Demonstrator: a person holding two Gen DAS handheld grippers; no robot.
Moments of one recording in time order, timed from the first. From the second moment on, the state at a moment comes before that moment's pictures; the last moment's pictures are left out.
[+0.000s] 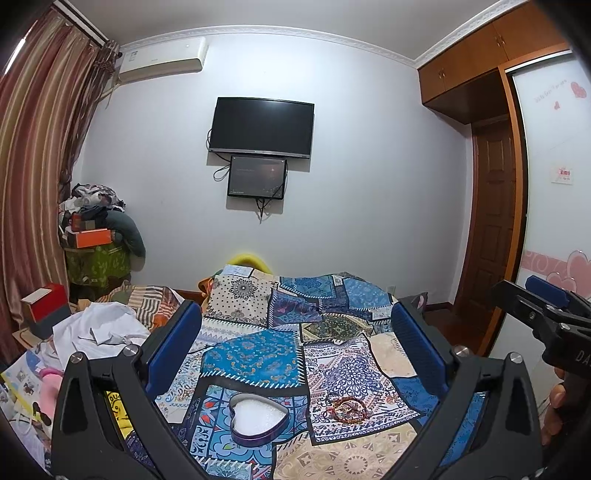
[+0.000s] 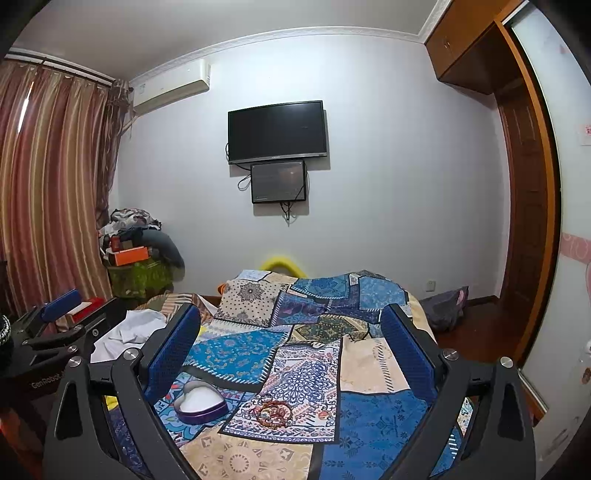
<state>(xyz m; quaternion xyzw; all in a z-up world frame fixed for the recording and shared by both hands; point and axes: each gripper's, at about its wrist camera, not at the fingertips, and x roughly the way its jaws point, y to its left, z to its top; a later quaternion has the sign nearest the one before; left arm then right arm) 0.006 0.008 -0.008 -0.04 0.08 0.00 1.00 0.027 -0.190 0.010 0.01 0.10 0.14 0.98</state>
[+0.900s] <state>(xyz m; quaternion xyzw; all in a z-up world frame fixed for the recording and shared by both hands) 0.007 0.009 -0.009 -0.04 0.07 0.00 1.00 0.026 -0.188 0.013 0.01 0.10 0.15 0.98</state>
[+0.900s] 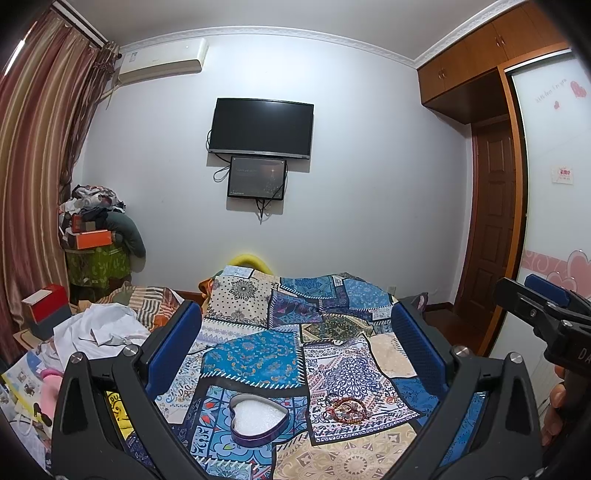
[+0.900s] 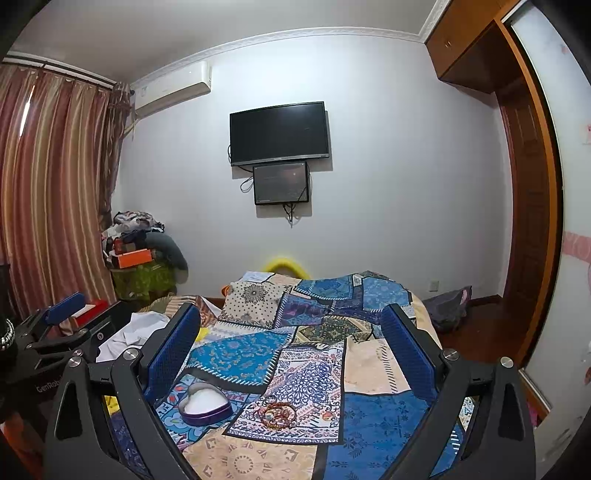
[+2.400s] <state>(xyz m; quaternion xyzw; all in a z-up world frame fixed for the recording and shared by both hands) 0.117 -0.019 -0.104 -0.03 0.28 -0.03 0.96 0.109 -0.227 -0.076 -0.01 0.27 0.08 0.96</state>
